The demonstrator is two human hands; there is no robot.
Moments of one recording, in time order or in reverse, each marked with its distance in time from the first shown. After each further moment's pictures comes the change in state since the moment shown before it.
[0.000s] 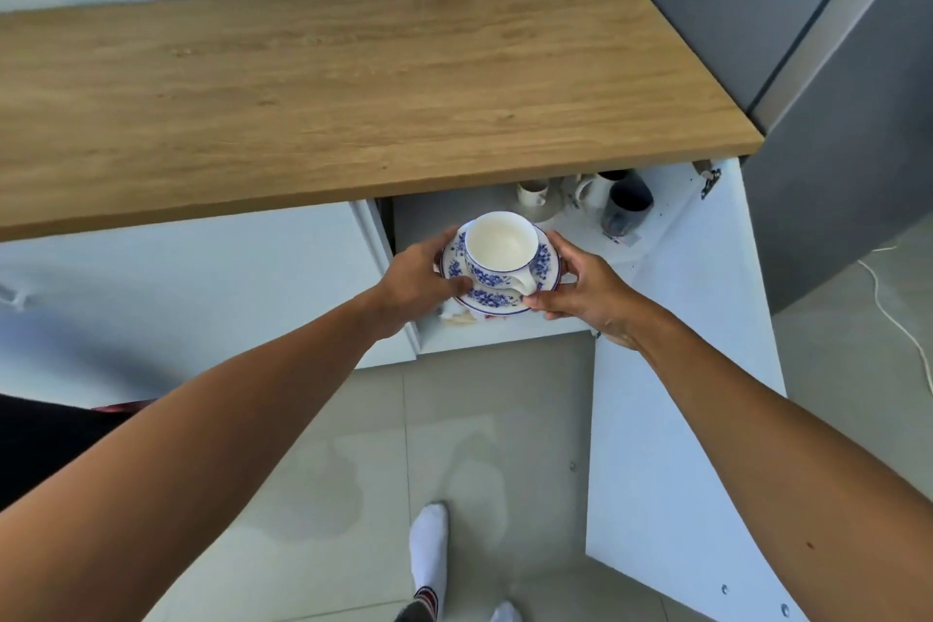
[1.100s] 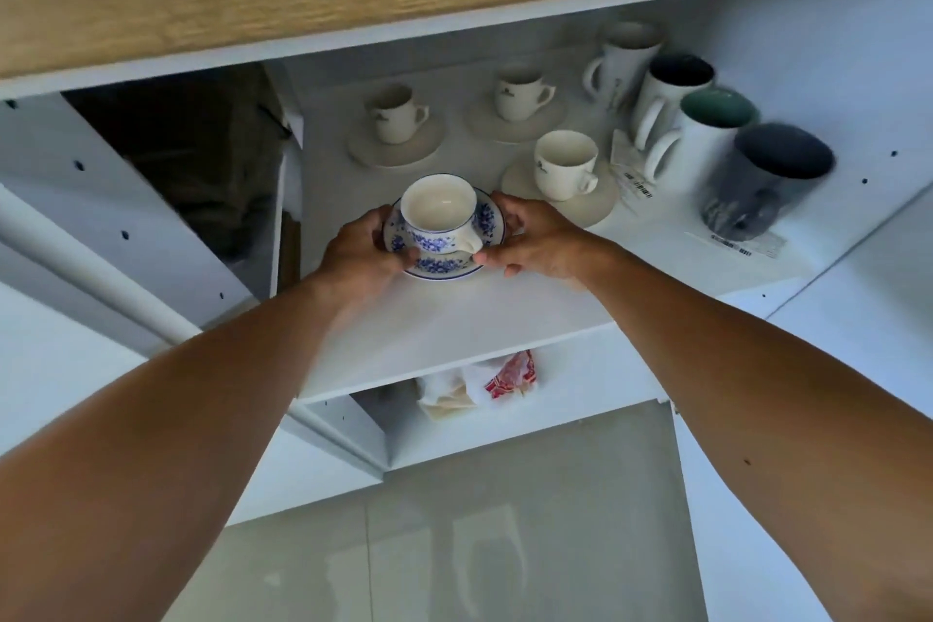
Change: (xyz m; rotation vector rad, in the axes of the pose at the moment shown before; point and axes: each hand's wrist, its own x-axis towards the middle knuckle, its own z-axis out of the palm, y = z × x) left_hand 0.368 -0.255 0.019 0.020 0.222 -0.011; right_hand 0.392 0.213 -0.066 -0.234 0.043 -0.093
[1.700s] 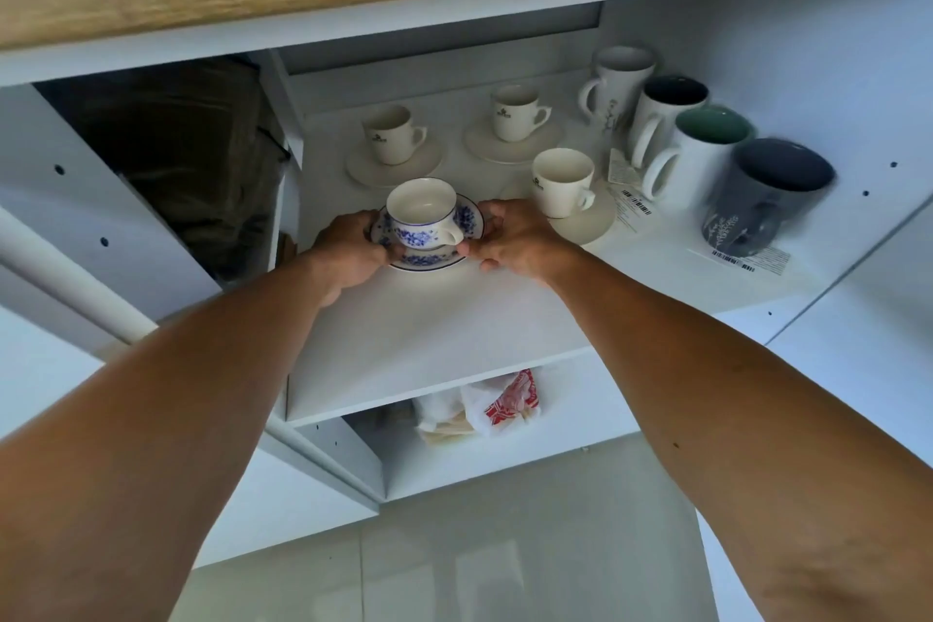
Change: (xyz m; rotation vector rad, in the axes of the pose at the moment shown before) left_hand 0.039 0.001 -0.013 0.226 0.012 -0.023; right_hand 0.040 0.004 0.013 0.117 0.147 0.024
